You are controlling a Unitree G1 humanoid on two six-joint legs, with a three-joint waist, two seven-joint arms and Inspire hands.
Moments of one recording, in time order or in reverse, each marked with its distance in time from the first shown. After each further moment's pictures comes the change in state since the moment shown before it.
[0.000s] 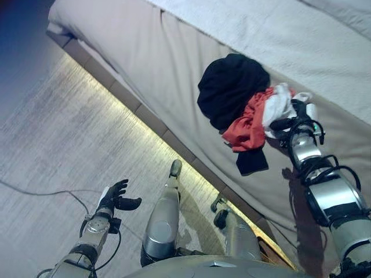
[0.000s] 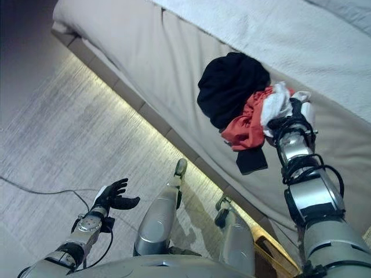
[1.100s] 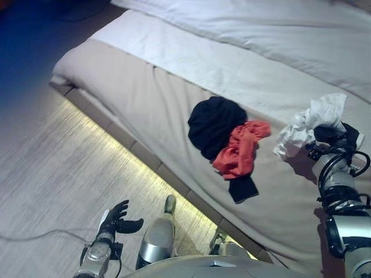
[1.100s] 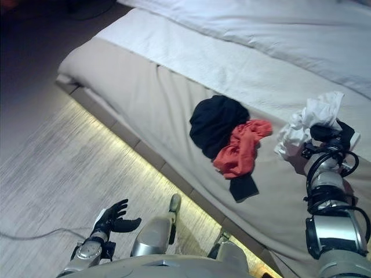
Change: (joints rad) left arm 0.238 -0.085 0.036 -0.065 0.049 -0.005 0.025; right arm 0.465 0.011 -0.383 -0.486 0.430 -0.195 -0.128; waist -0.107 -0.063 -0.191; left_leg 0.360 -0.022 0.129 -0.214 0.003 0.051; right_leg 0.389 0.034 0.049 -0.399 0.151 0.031
